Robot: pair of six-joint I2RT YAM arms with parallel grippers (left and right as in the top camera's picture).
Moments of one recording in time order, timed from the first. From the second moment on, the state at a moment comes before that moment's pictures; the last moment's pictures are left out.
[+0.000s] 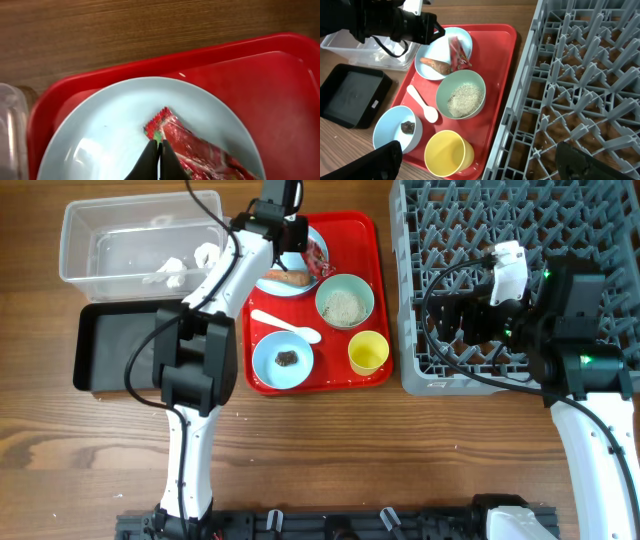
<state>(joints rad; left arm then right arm) -0.31 2.37 1.99 -0.53 -0.09 -0.13 -0.02 1.19 1.12 -0.67 -0.48 -0.05</state>
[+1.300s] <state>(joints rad) -0.37 2.44 1.99 -0.53 -0.03 -0.39 -0.02 1.19 1.12 -0.67 -0.48 -0.03</state>
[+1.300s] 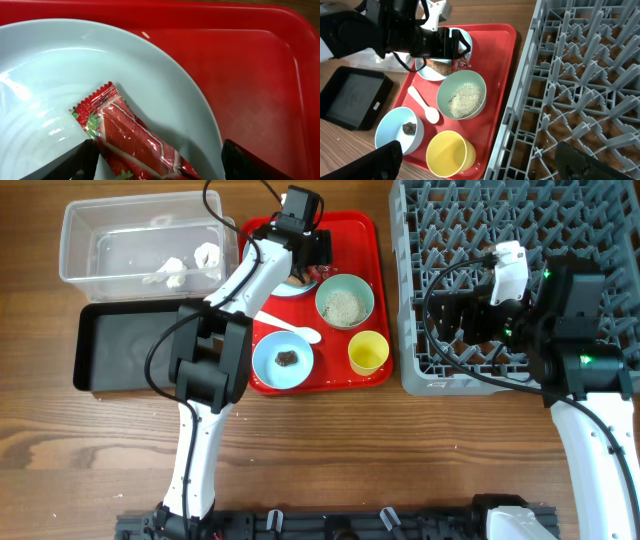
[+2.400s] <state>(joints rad) -0.23 2.23 1.99 -0.66 -0.09 -0.46 -0.02 1.19 1.12 -0.67 -0.48 -0.03</state>
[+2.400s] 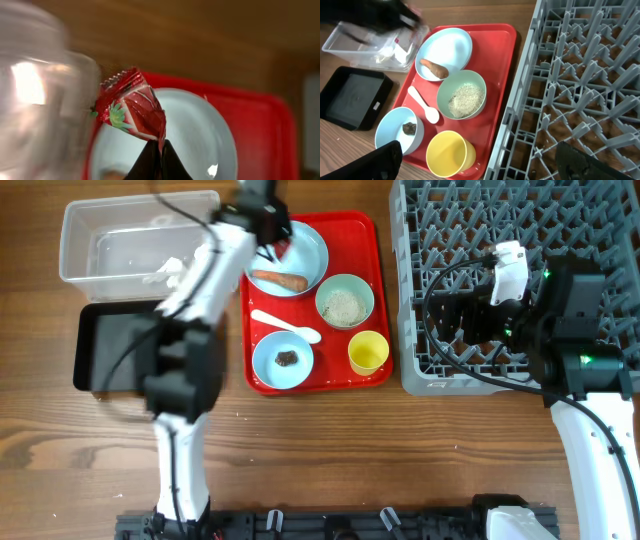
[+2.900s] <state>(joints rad) 0.02 2.20 2.02 -0.78 -0.16 -0.54 -0.02 1.19 1.12 -0.67 -0.48 -0.03</state>
